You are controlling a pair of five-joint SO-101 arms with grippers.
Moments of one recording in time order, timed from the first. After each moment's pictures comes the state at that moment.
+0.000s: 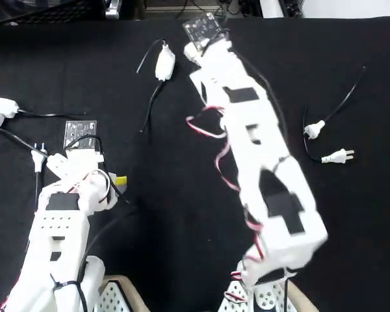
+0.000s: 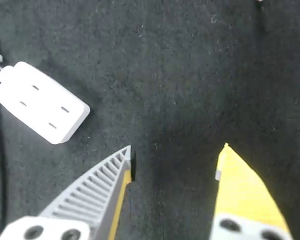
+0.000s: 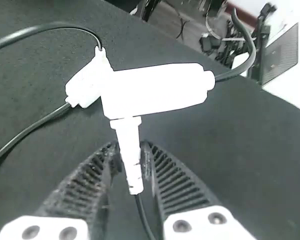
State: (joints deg) left arm -5.2 -49.4 72.8 42.6 -1.0; right arm -12.0 16.0 2.2 27.0 21.5
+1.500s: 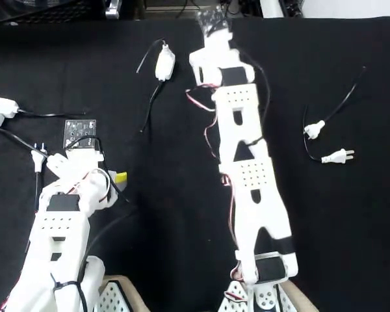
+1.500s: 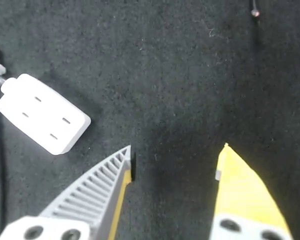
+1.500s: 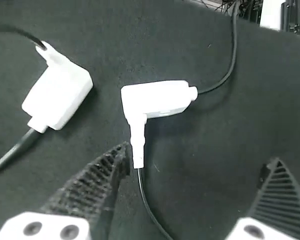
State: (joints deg) left arm -5.2 -49.4 73.8 38.9 -1.0; right arm -9.5 76.5 -92.7 69.2 9.7
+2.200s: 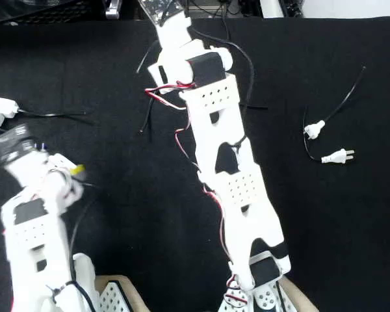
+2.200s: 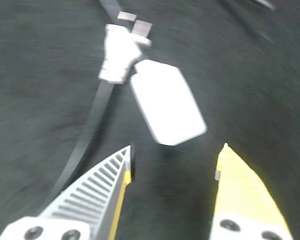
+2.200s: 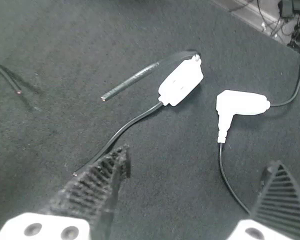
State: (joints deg) left arm -26.6 -55.3 71.7 45.9 9.4; right arm -23.6 53.6 -92.7 97.7 10.1
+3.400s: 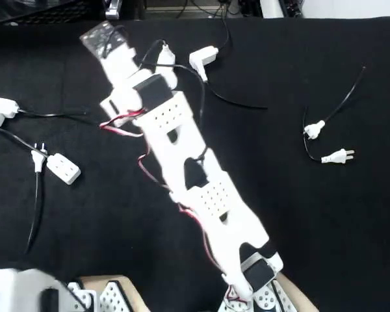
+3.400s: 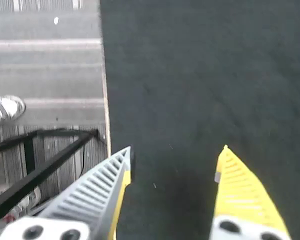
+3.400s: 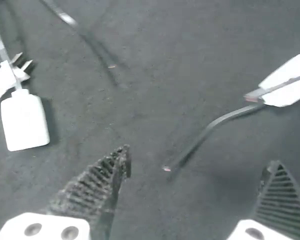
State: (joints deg) left arm -101.7 0.0 -8.7 86.2 -8.3; right arm -38.8 60.1 -92.8 99.7 4.7
